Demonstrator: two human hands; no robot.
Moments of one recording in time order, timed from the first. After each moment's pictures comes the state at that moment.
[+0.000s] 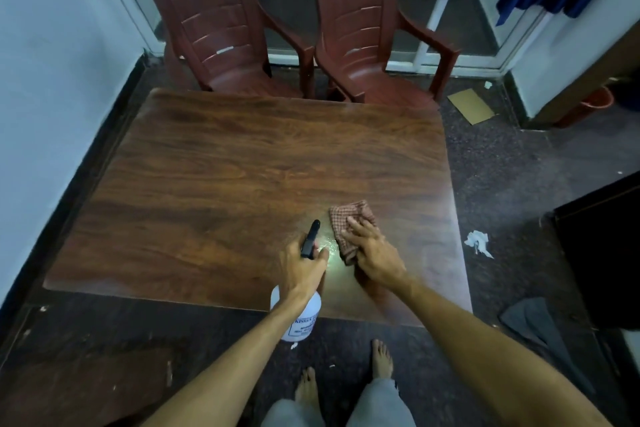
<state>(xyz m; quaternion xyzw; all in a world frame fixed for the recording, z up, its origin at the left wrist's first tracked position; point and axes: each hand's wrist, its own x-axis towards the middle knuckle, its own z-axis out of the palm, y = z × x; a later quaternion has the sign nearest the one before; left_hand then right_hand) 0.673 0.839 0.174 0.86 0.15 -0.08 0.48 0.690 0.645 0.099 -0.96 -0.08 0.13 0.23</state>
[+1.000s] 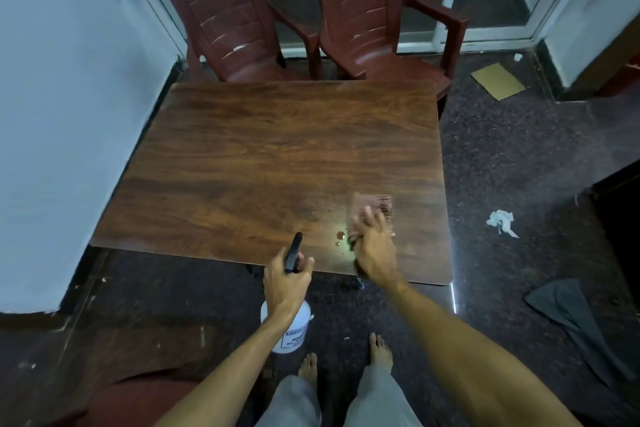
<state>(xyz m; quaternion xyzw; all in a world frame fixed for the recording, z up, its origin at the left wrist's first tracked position) 0.549 0.814 0.174 0.87 0.20 -0.03 0.45 0.598 0.629 0.112 -0.95 0.02 0.07 0.30</state>
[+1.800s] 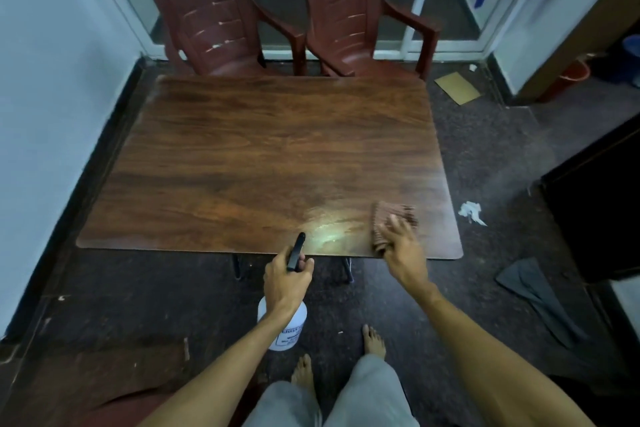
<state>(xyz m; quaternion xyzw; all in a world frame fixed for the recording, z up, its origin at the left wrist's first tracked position) 0.538 0.902 0.148 0.87 0.13 -0.08 0.47 0.541 0.645 0.108 -0.95 0.12 0.06 0.28</state>
